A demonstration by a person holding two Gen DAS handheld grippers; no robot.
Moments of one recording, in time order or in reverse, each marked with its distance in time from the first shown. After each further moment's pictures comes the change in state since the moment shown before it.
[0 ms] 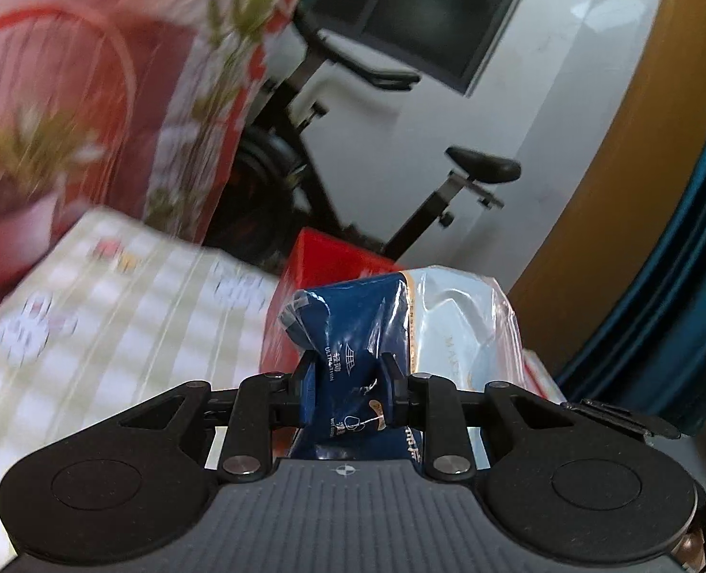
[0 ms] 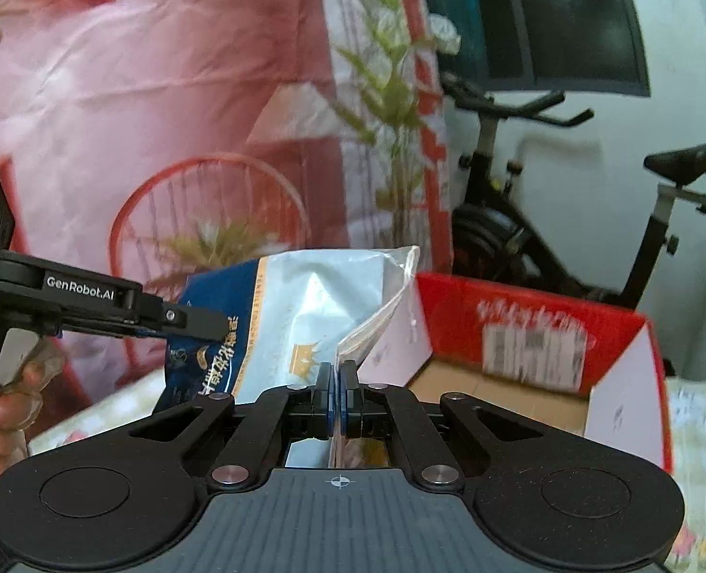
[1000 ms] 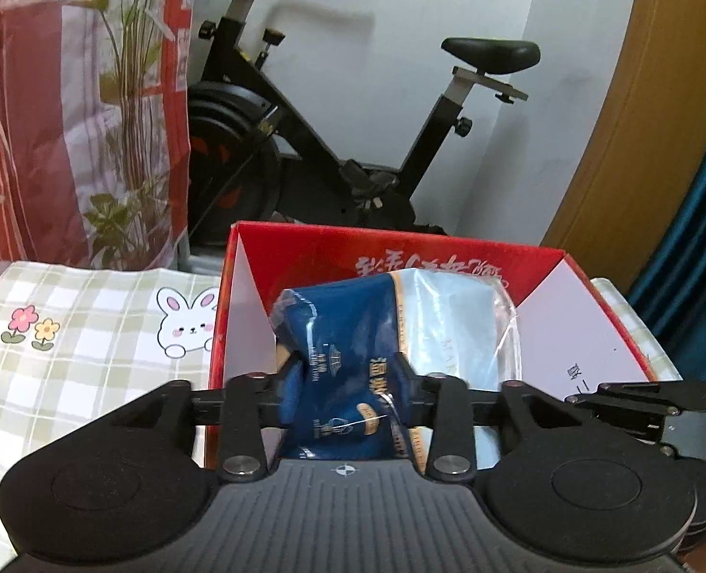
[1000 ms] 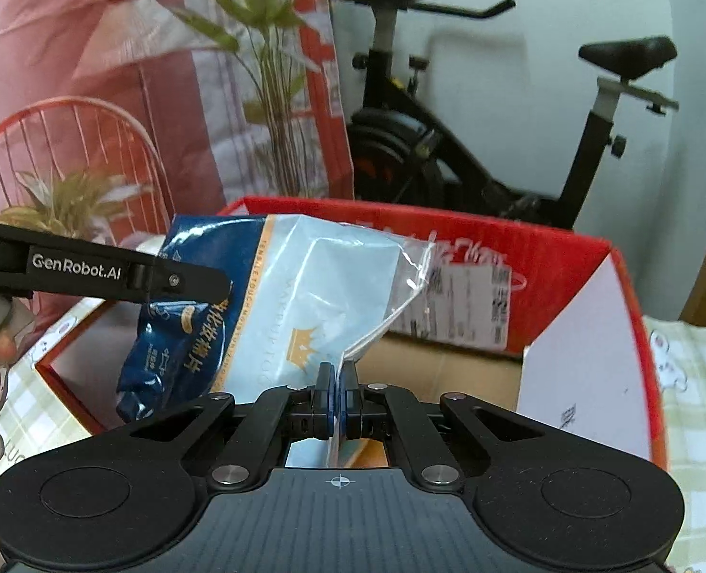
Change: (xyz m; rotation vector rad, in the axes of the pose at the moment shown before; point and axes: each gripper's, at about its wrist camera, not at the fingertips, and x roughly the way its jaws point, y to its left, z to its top) left arm 0.181 -0.020 0.035 0.226 0.221 0.089; right arm 0.137 -0.112 -0.011 0.133 0.247 -0.176
